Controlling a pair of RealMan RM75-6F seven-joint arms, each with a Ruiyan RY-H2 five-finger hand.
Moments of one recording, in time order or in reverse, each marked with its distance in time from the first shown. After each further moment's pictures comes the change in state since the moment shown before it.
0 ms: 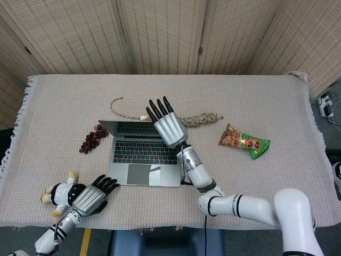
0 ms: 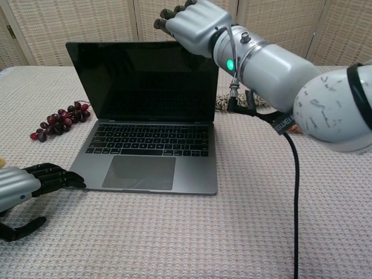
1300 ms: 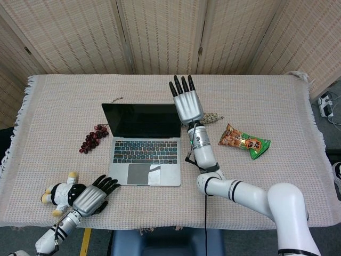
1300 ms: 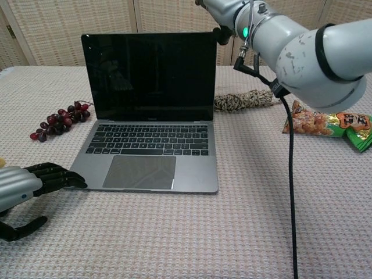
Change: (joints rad) left arm -0.004 0.013 -0.003 -0.037 -0.002 0.011 0.022; right arm 0.093 0.022 0.028 0.196 0.211 0.017 0.088
